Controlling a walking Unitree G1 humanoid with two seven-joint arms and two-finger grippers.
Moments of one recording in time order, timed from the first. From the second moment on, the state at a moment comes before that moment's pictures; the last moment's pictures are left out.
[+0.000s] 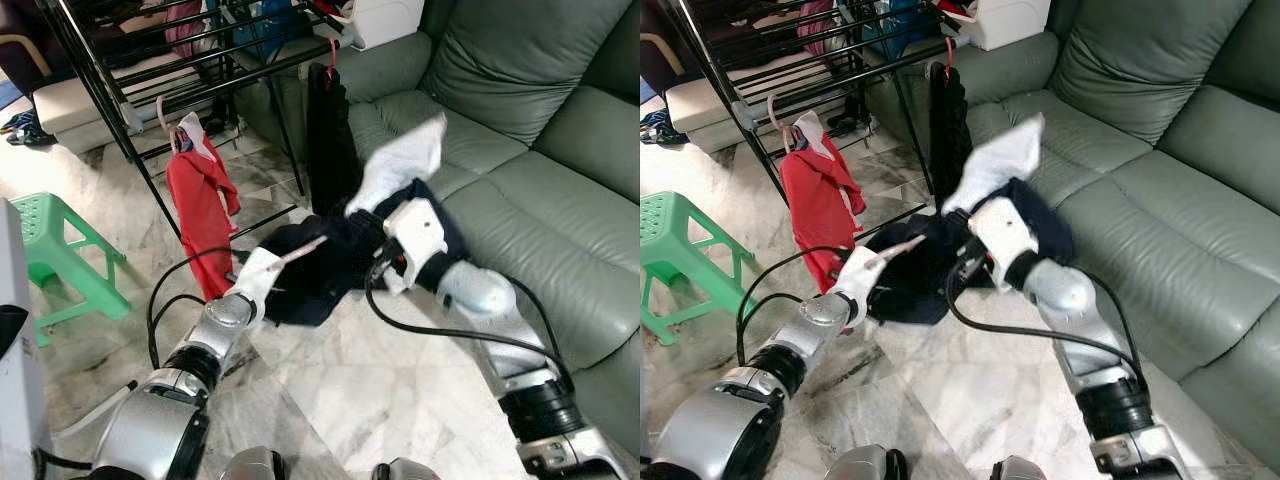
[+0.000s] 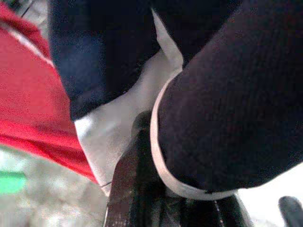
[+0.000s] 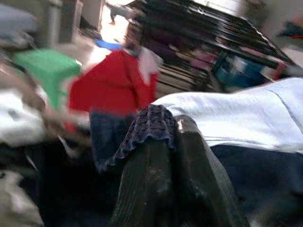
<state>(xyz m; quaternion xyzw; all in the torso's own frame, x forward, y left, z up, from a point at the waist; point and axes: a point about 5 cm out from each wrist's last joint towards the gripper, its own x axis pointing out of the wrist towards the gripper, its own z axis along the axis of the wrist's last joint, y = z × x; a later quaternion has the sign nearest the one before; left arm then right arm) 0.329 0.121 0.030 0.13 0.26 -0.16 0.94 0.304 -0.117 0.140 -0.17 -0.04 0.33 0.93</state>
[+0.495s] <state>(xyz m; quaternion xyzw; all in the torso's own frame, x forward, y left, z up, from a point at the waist) 0.344 0.142 0.047 0.05 0.25 -0.05 0.97 0.263 -0.118 0.100 -0.12 0.02 0.30 0.95</state>
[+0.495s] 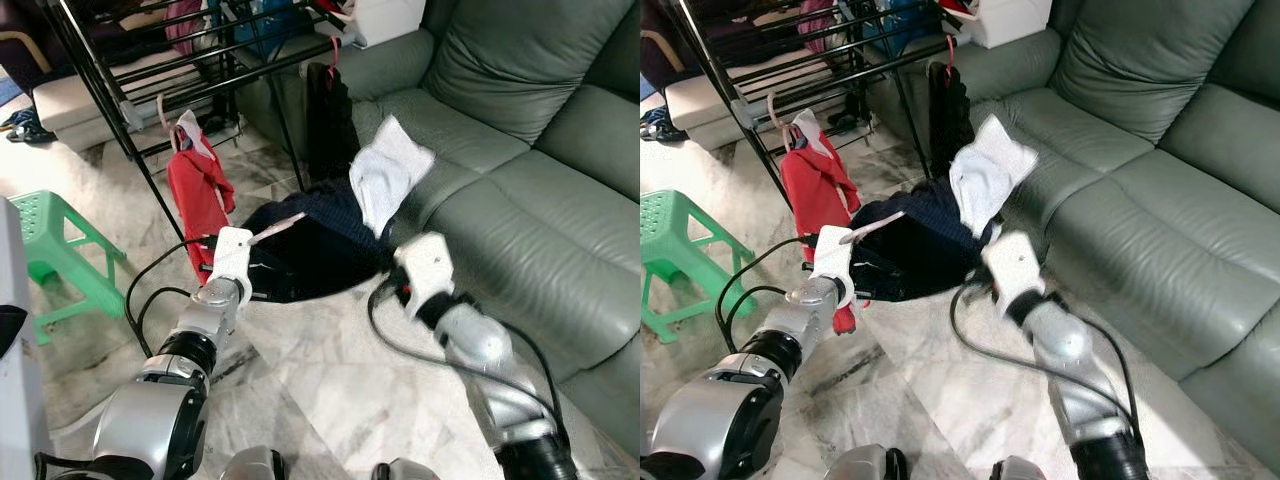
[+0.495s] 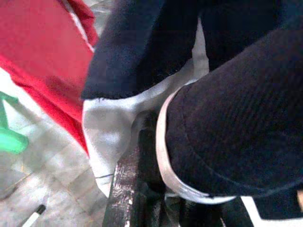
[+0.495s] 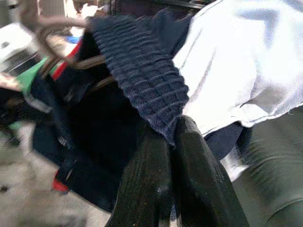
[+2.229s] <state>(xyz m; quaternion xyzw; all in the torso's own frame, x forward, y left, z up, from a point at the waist) 0.348 0.163 0.079 0.39 0.06 -0.20 0.90 0.240 -0.163 0.140 -0.19 0.09 0.47 0.85</state>
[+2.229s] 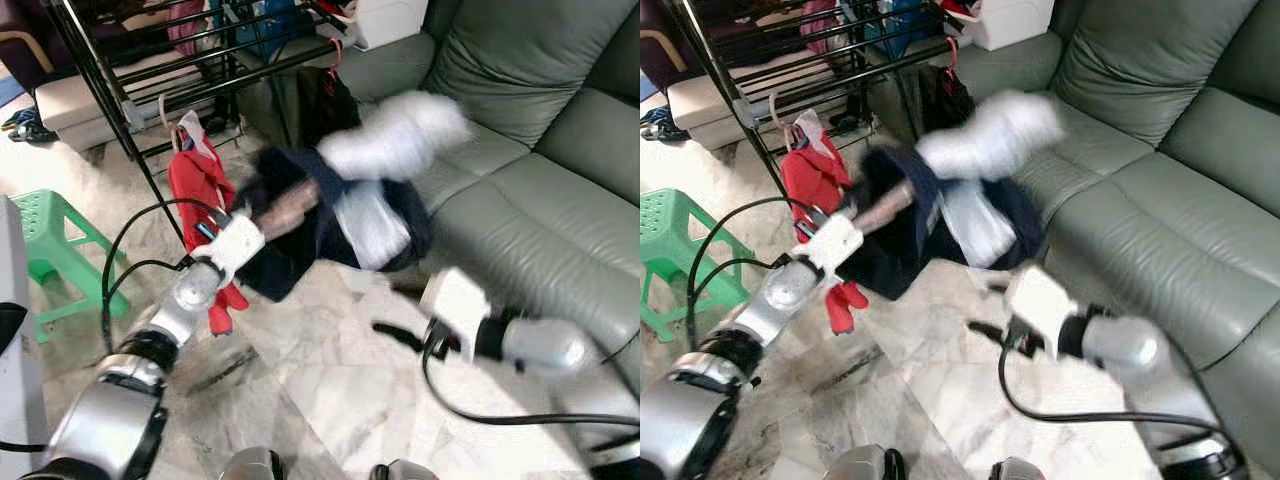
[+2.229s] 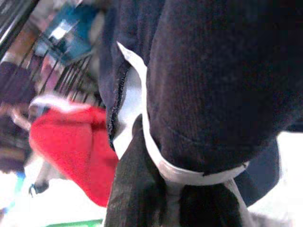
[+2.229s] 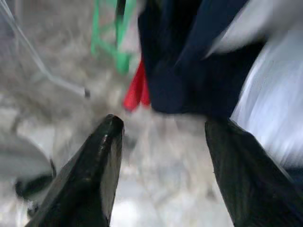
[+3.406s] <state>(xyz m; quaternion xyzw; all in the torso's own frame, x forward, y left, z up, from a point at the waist) 0.333 0.148 0.063 0.53 0.02 -0.35 0.77 0.184 -0.162 0.127 -0.18 0.24 0.59 0.75</state>
